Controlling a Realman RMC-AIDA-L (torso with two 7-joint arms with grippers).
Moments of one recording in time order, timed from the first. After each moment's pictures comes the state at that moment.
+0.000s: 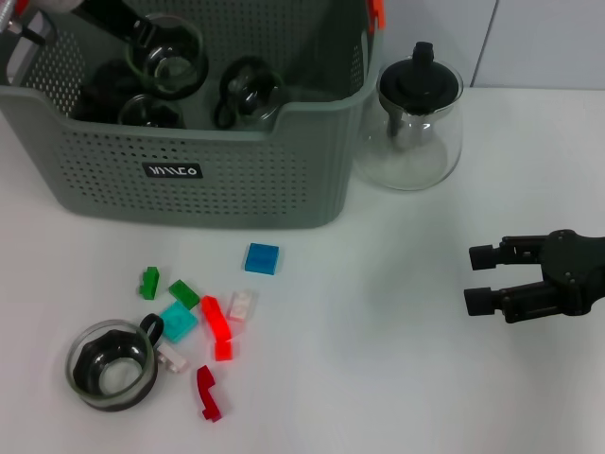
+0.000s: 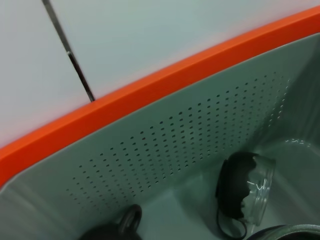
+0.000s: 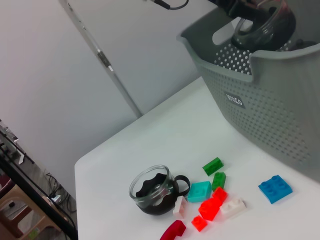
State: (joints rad) left arm -1.02 -1.95 0.97 0.86 2.86 1.19 -2.56; right arm 0.55 1.96 -0.79 -0.71 -2.04 -1.79 1.72
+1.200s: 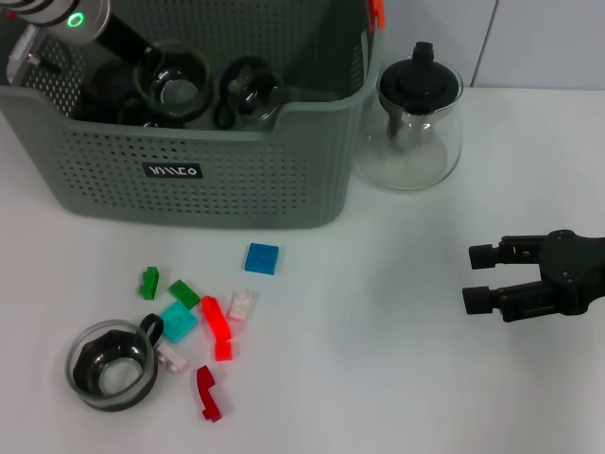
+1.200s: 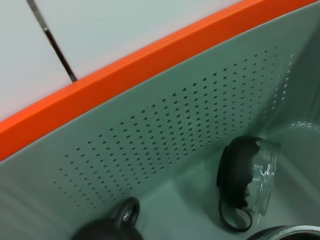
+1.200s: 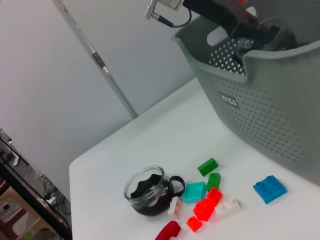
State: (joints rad) left arm -0.99 -1.98 1.04 0.82 2.86 1.08 -2.55; right arm 0.55 1.97 -0.79 -0.71 -2.04 -1.78 1.72
